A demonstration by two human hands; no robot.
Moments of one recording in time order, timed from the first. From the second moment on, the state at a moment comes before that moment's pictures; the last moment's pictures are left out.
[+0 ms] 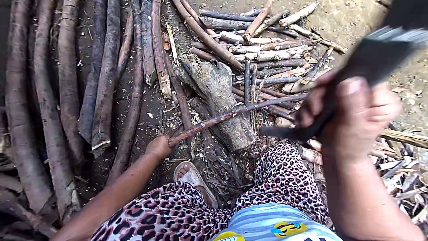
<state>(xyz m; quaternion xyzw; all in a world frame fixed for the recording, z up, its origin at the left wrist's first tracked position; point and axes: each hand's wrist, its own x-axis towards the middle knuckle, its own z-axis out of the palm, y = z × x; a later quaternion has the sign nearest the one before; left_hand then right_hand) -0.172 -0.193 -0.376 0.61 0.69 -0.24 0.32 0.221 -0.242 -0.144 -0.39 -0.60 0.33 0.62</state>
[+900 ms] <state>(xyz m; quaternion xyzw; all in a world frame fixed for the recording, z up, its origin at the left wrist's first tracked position) -0.180 -0.172 -0.358 0.62 0.64 -0.23 0.40 0.201 -0.268 -0.351 -0.72 -0.50 0.48 0.05</state>
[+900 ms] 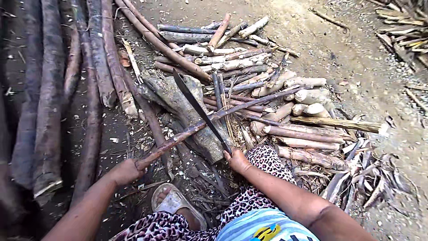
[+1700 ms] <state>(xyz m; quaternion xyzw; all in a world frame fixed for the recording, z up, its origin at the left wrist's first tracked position) -0.167 -0.197 -0.392 0.61 0.69 -0.22 0.33 0.196 -0.304 -0.341 -0.73 -0.50 0.42 0.19</state>
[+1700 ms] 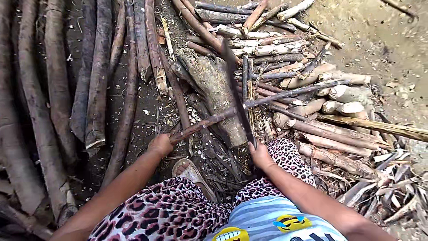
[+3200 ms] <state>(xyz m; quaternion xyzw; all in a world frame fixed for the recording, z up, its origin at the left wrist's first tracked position) -0.164 -0.216 -0.380 0.61 0.70 -0.16 0.32 0.175 -0.295 -0.312 -0.71 -0.41 0.56 0.13</state>
